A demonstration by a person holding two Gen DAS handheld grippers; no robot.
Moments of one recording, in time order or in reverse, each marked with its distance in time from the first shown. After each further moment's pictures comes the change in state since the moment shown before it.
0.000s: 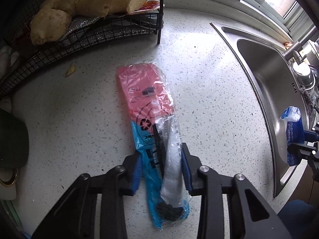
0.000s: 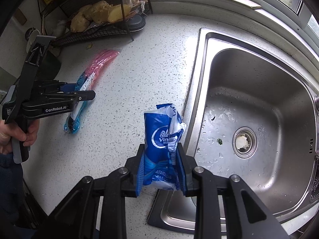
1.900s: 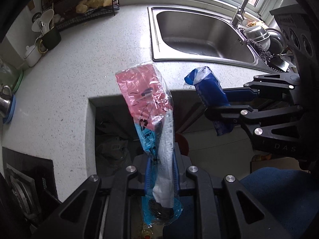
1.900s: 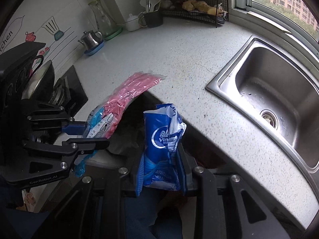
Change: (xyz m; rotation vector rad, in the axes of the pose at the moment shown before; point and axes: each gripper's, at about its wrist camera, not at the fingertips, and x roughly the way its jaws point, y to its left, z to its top) left arm -0.143 -0.294 -0.317 -0.139 -0.074 0.090; right arm -0.102 0.003 -0.253 -0.450 -0.079 0.282
